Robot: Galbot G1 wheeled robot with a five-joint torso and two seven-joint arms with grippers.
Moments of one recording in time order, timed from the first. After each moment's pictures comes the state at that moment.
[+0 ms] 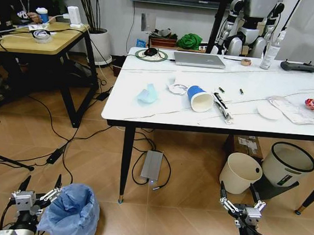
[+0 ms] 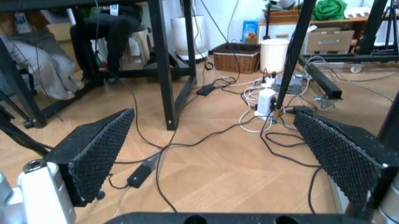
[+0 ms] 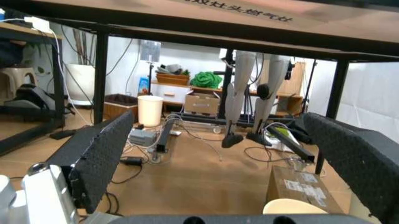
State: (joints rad) left arm 1.85 -1.34 -0.85 -1.97 -0.31 -0.26 0.01; right arm -1.68 1.61 0.81 1.84 0.09 0.55 -0.29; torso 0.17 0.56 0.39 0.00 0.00
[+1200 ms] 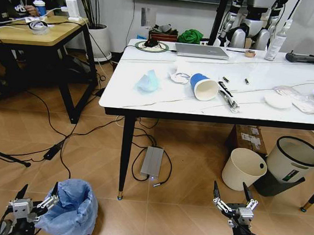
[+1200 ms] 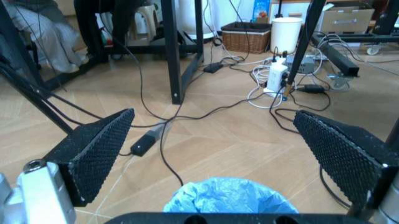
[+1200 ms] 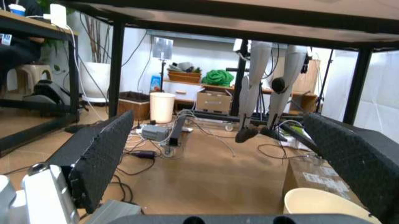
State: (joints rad) left arm 1.84 -1.35 -0.86 -1.90 -0.33 -0.27 0.02; right arm -1.69 1.61 0.77 1.83 0.08 0.58 -0.30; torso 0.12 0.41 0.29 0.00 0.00
